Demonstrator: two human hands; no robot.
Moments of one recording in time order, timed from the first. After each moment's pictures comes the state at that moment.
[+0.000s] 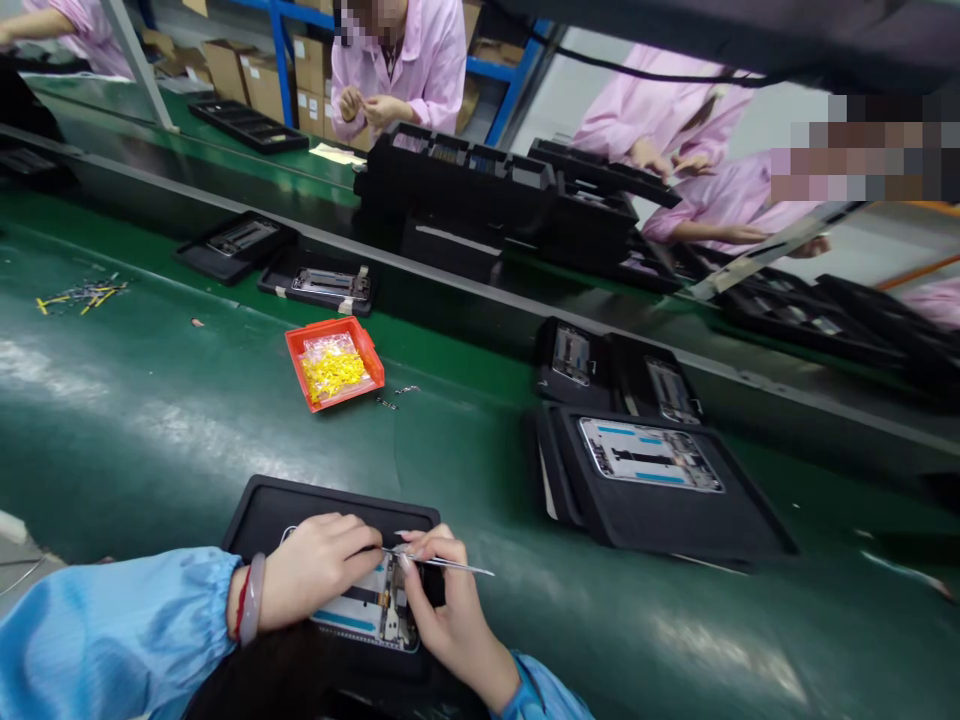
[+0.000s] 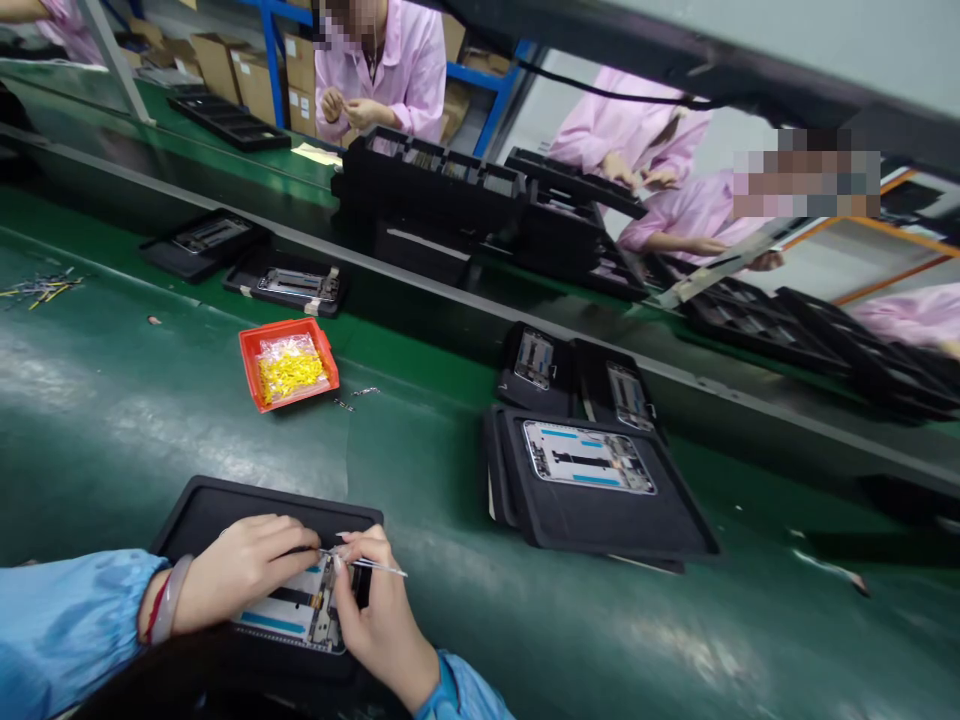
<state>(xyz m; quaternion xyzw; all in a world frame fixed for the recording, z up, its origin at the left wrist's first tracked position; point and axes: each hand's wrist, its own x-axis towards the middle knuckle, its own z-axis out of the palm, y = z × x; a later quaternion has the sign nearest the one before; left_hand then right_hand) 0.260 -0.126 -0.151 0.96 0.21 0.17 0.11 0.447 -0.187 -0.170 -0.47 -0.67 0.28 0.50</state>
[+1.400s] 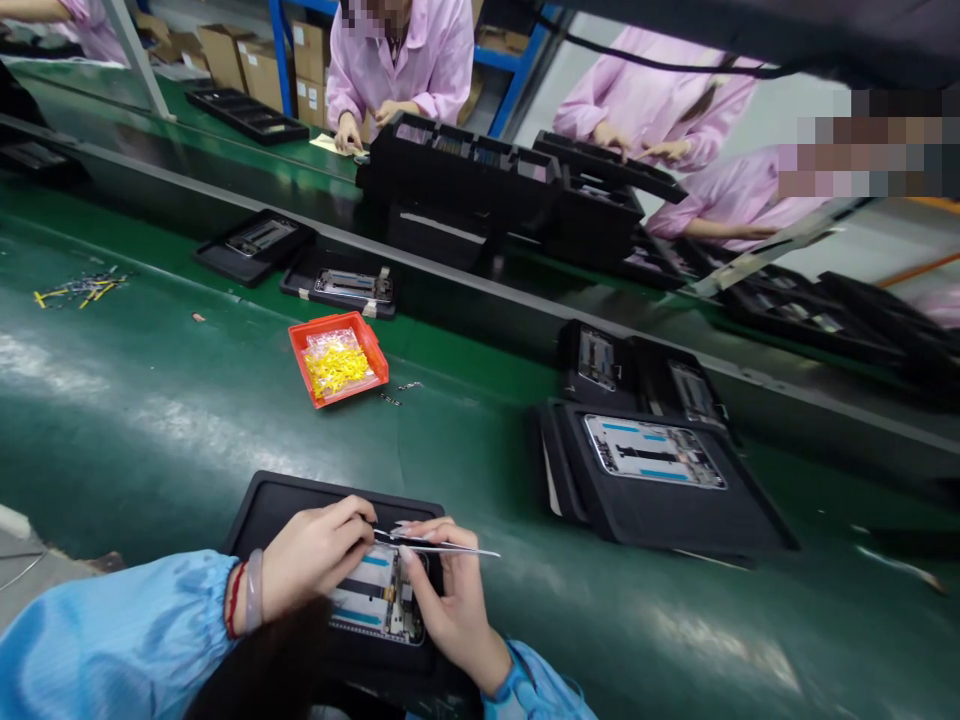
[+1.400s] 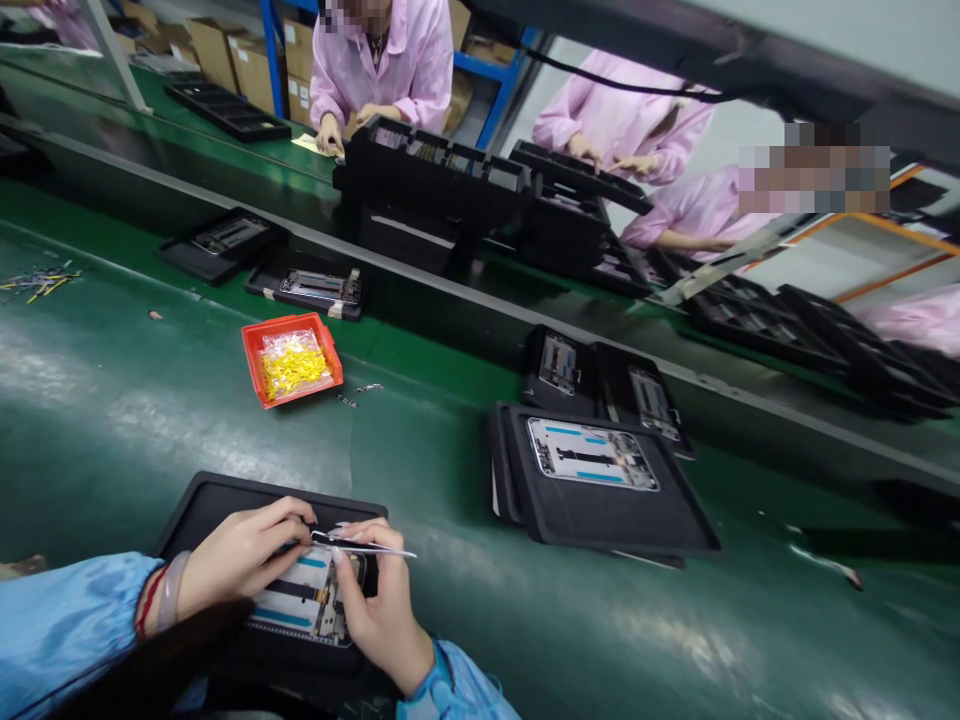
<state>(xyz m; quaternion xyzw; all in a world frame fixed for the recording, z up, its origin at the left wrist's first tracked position) 0.255 -0.124 -0.158 0.90 0.30 0.23 0.20 0.439 -0.185 -0.167 -0.47 -0.60 0.34 0.55</state>
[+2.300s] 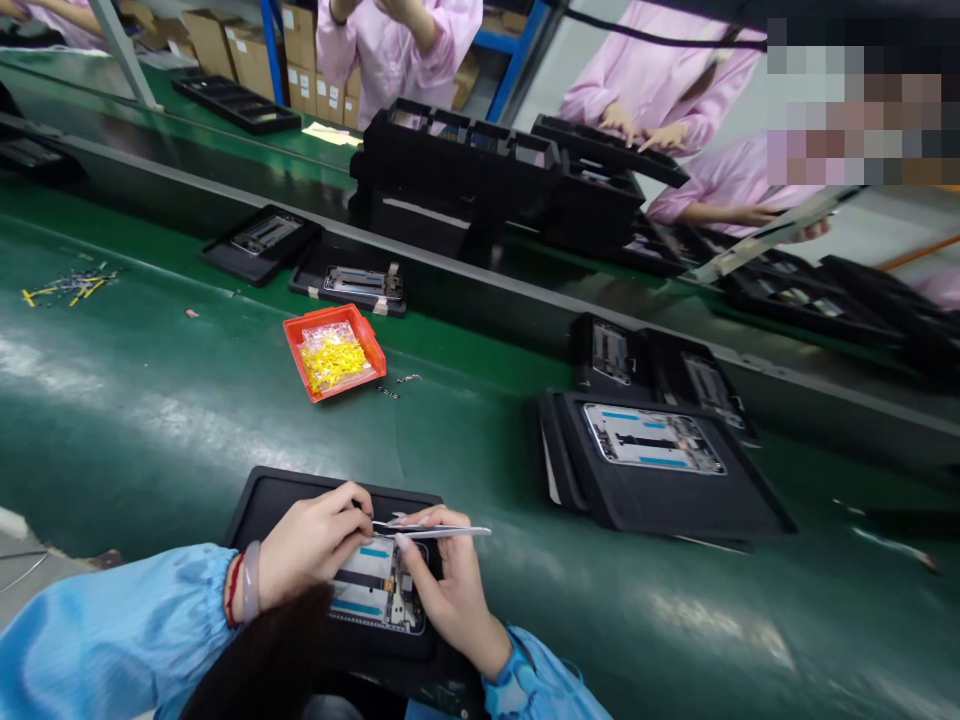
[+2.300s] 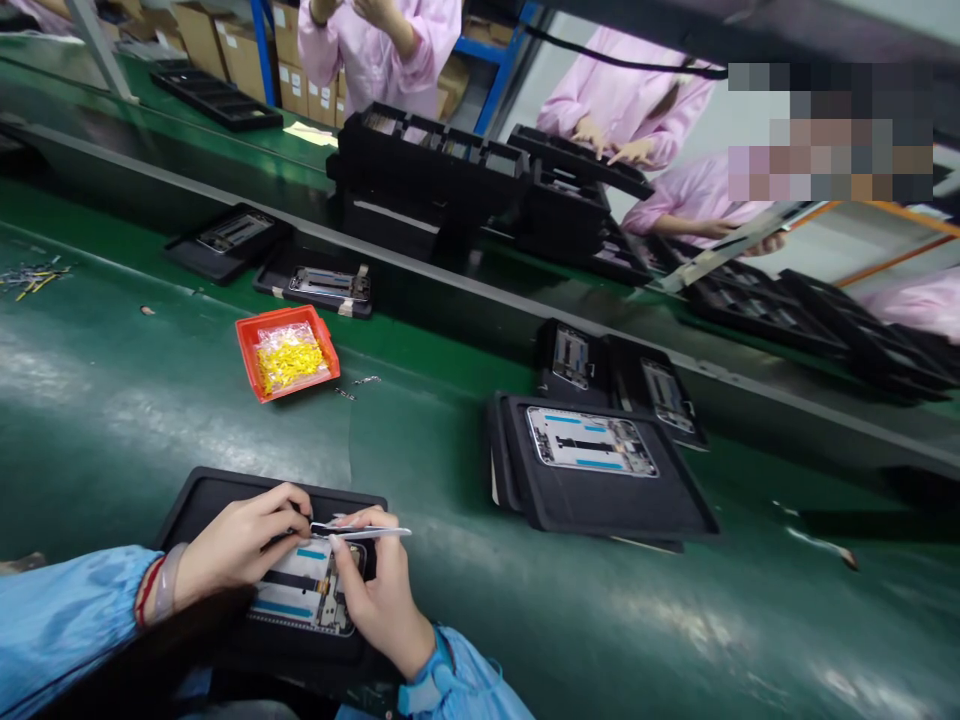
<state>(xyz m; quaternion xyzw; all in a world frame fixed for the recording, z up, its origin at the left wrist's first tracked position) 0.252 -0.121 -0.157 0.89 0.32 0.19 0.27 0.439 -0.185 -0.170 -0.50 -0.59 0.34 0.53</state>
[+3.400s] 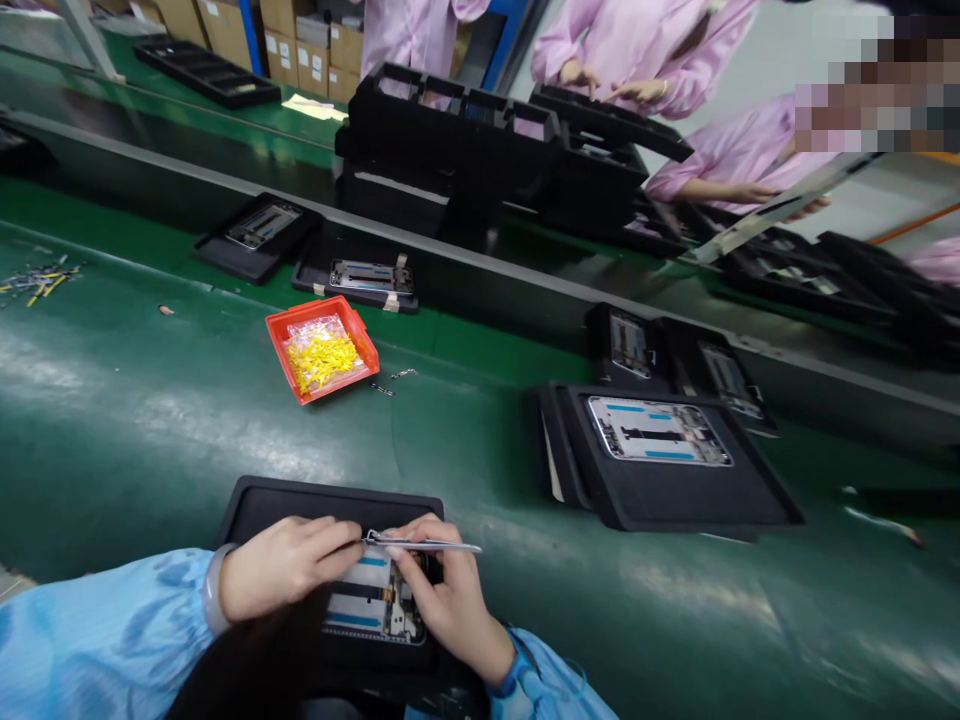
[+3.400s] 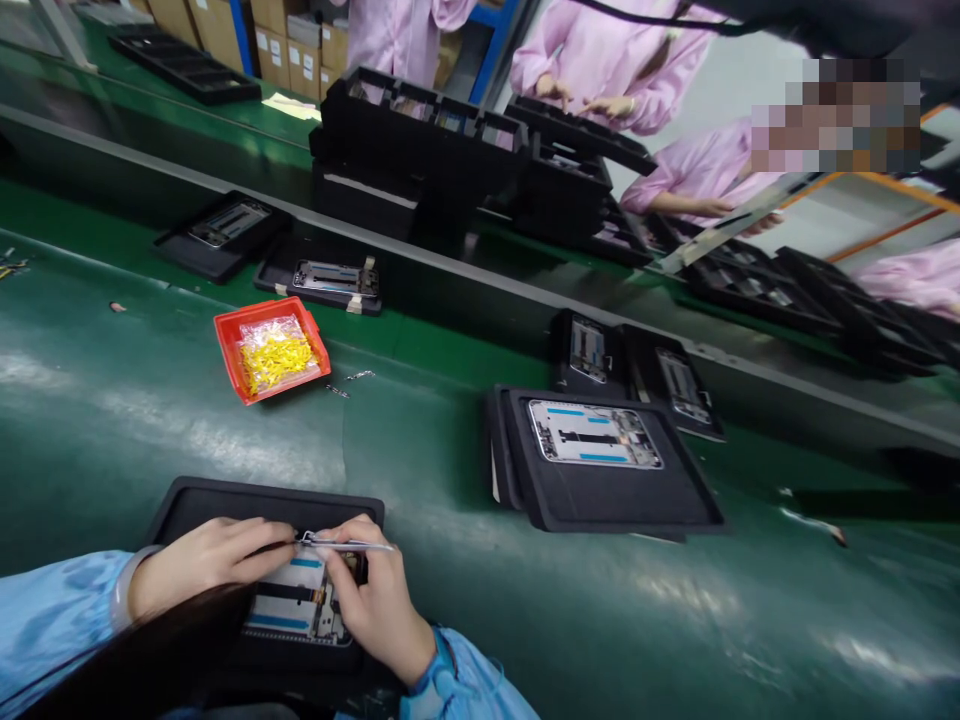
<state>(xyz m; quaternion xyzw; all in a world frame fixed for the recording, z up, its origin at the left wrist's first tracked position) 0.228 -0.112 -0.150 0.97 0.14 0.12 0.16 0.439 -0.180 -0.161 -0.48 -0.61 0.36 0.51</state>
